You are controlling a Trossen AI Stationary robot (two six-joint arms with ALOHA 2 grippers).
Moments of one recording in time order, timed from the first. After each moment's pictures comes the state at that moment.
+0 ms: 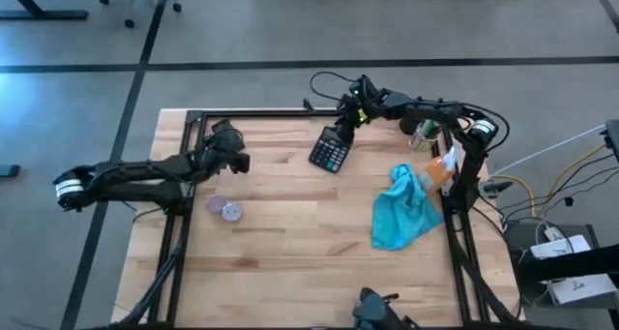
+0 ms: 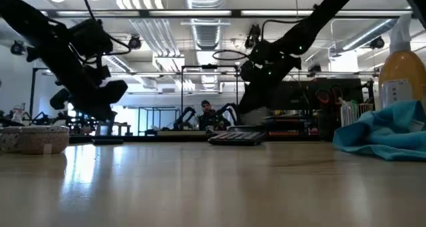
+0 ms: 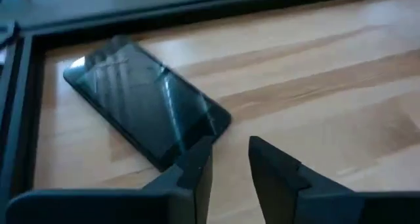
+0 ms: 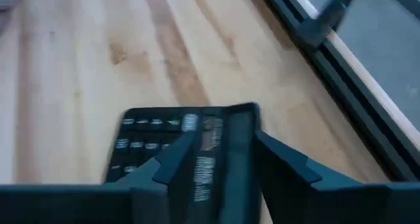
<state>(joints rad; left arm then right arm) 0.50 0.98 0.31 -0.15 -0.52 -0.64 -0.71 1.81 1.23 -0.28 -0.44 -0.16</state>
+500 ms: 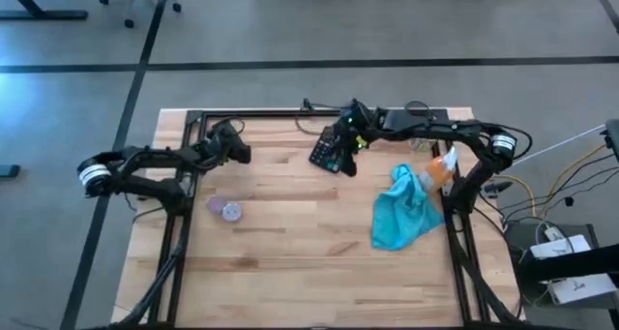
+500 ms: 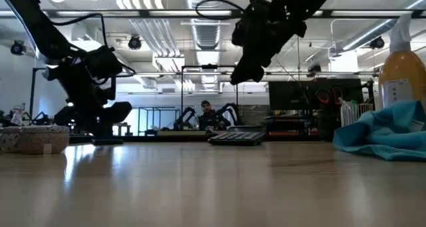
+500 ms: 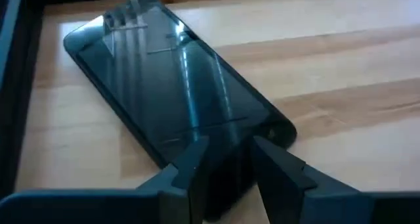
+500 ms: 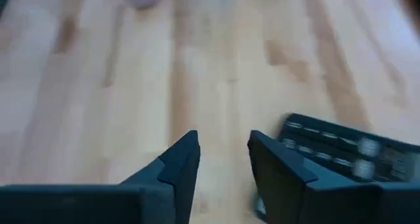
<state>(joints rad) 0.70 1.26 0.31 0.04 -0.43 -0.56 -0.39 1.64 1.21 -0.39 -0.44 -0.15</state>
